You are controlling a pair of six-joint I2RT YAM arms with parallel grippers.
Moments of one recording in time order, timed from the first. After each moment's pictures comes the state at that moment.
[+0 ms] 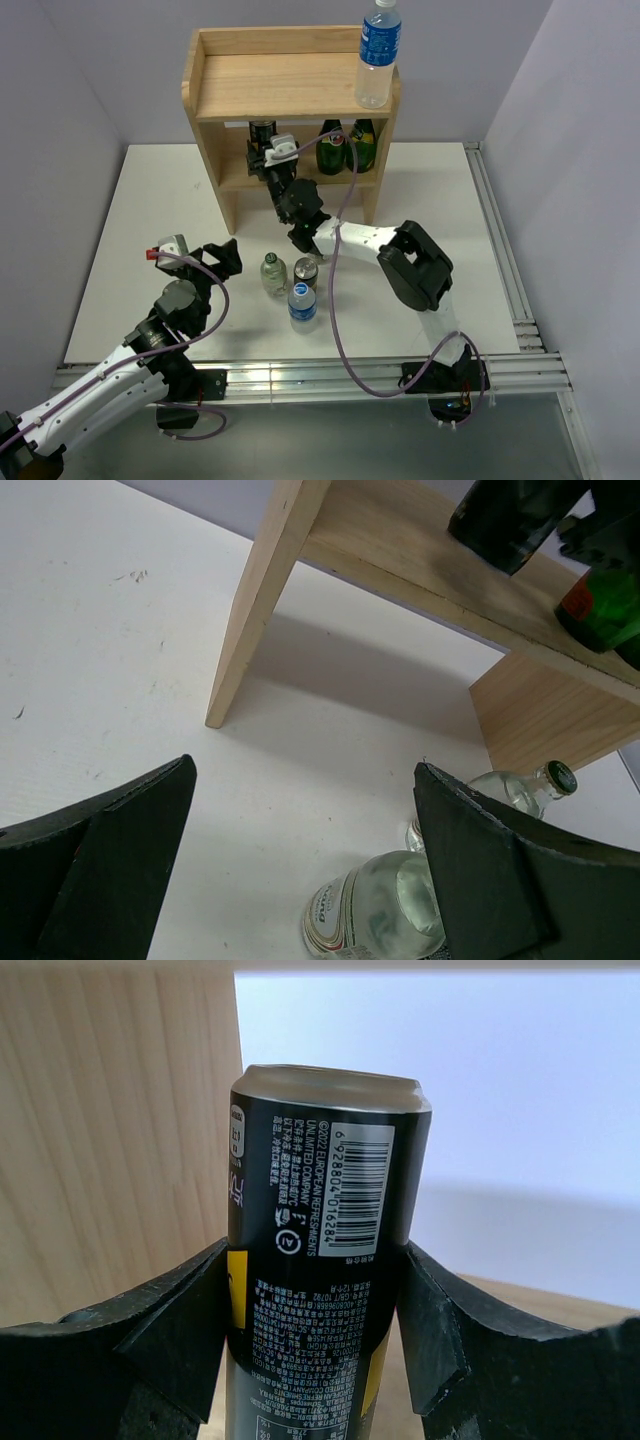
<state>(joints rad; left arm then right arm) -0.79 0.48 0.33 0.10 -0.79 -0.49 0.87 2.05 1.49 1.05 0.48 -0.23</state>
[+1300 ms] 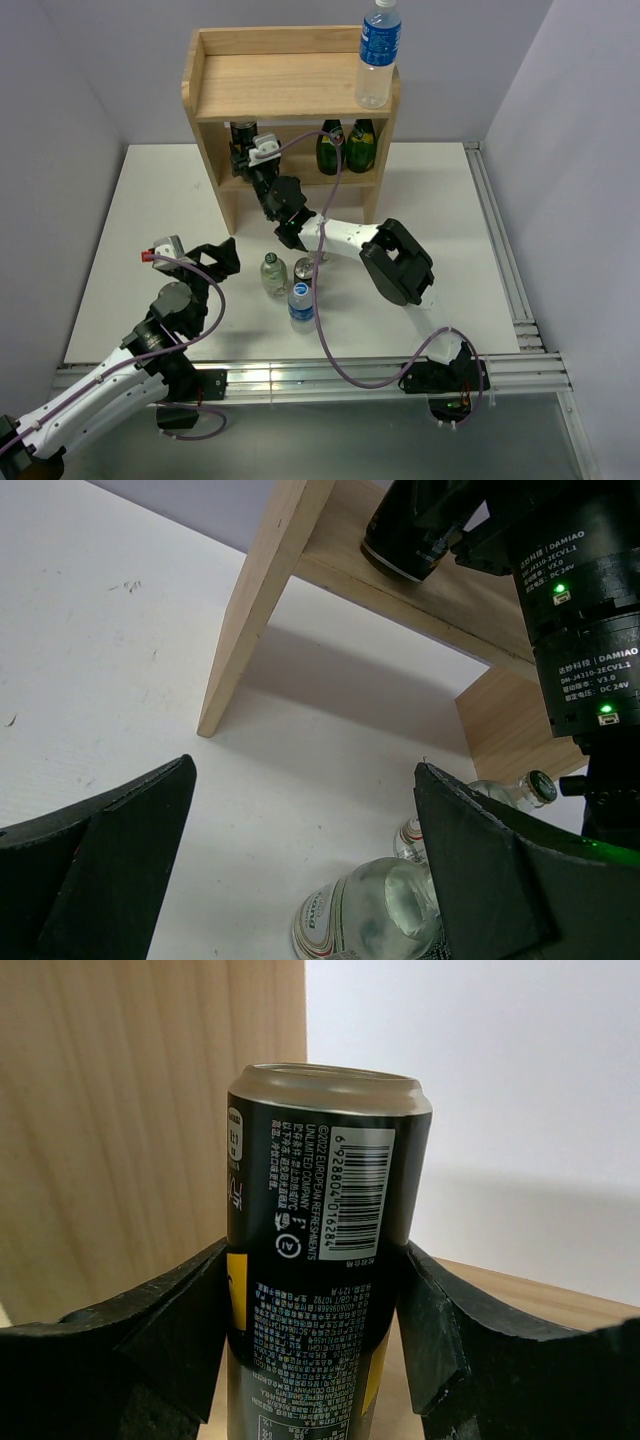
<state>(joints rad) -0.79 0.44 0.33 0.11 -0.79 -0.49 0.89 2.21 1.67 1.00 0.43 -0.19</state>
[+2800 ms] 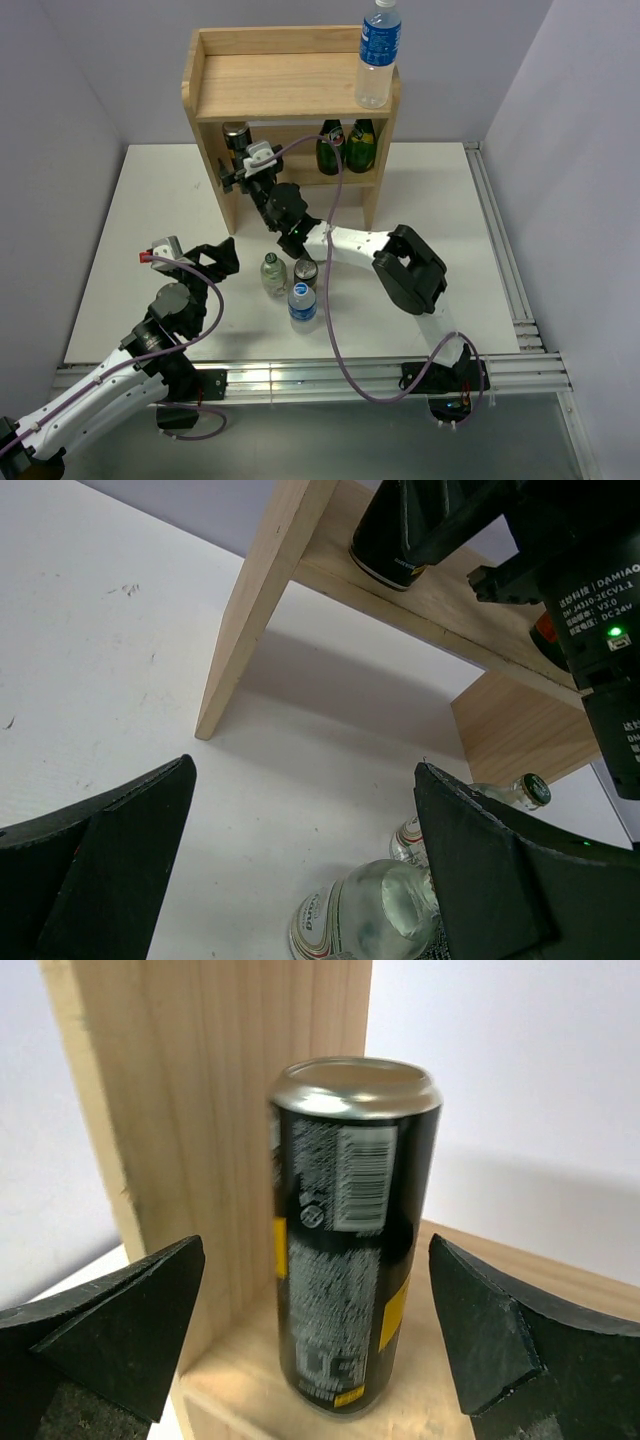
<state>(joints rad) -0.79 0.43 0.33 0.11 -0.79 -0.49 0.94 2.09 1.56 0.92 0.40 -0.19</state>
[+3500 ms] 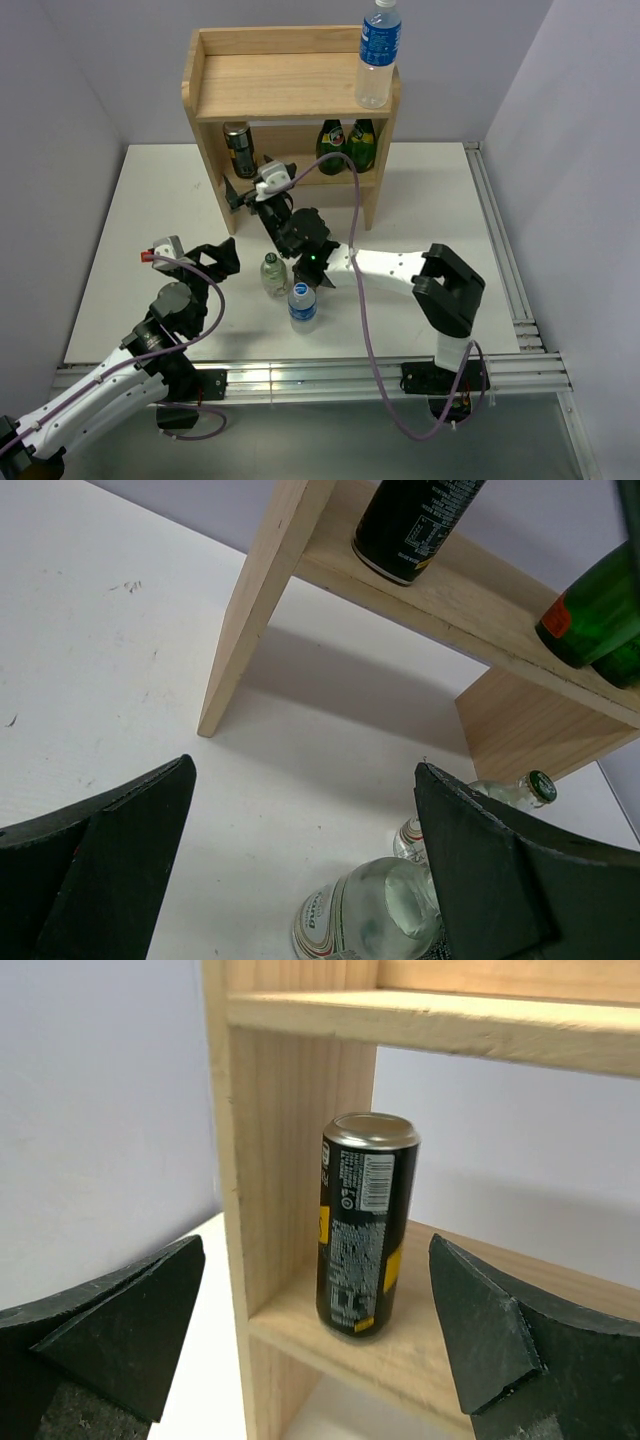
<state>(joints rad) -0.79 0.44 0.33 0.10 -0.79 -0.49 1.05 1.83 1.30 0.98 0.49 -0.27</state>
